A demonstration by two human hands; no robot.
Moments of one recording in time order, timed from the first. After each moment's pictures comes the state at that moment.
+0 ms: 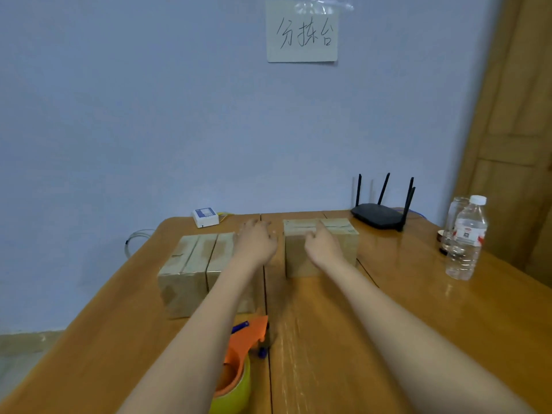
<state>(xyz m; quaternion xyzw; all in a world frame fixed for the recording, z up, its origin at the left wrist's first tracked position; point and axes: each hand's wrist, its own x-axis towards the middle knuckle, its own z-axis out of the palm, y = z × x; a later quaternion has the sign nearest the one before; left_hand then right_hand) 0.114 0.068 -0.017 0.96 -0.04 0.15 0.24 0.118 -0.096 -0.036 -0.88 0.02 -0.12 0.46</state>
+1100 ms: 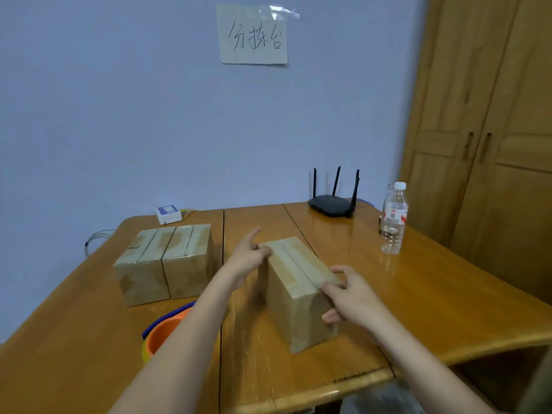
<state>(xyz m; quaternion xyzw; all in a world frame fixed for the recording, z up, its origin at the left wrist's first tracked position) 0.035 -0.015 -0.044 0.80 -0.06 -0.04 0.59 -0.083 -0.220 -0.053 -0.84 0.09 -0.02 0.53</state>
